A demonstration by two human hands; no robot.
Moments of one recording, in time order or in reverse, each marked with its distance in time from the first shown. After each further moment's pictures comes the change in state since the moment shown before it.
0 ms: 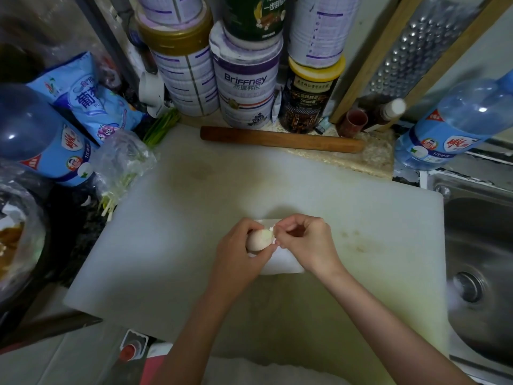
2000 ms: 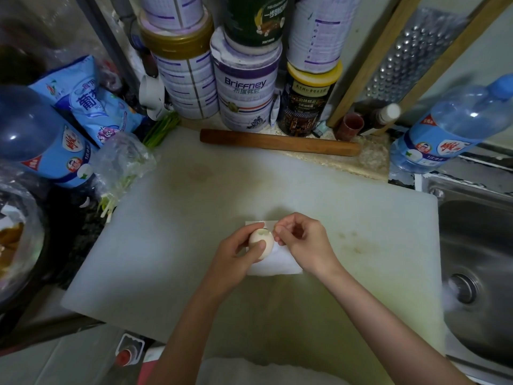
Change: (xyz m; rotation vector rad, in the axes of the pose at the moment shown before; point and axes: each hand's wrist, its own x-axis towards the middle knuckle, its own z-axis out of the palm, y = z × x) left_hand -0.003 0.007 -0.015 -0.397 -0.218 -0.306; right_hand 0.003 0.007 0.000 0.060 -0.053 -0.041
